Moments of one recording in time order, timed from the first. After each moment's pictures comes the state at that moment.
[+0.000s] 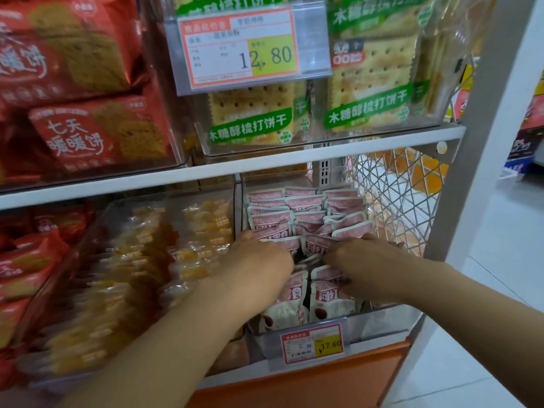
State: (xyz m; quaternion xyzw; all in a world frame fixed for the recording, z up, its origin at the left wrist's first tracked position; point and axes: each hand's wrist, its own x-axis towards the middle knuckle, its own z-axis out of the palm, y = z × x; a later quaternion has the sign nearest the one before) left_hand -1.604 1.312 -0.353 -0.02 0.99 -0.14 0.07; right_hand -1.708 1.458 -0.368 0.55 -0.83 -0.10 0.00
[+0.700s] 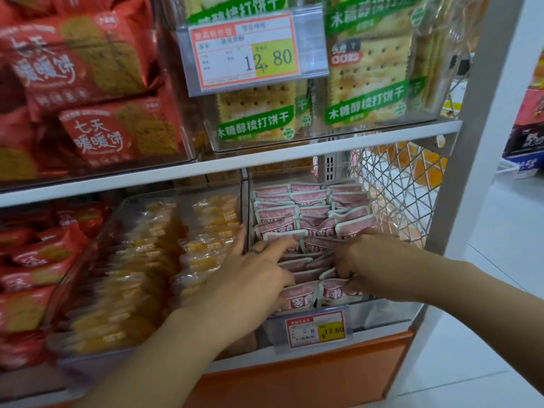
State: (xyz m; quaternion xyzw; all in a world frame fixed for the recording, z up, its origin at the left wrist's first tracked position) left_hand -1.558 1.320 -0.350 -0.01 1.00 -0.08 0.03; right_hand -1.696 1.472 -0.357 0.61 -0.78 -0.10 0.01
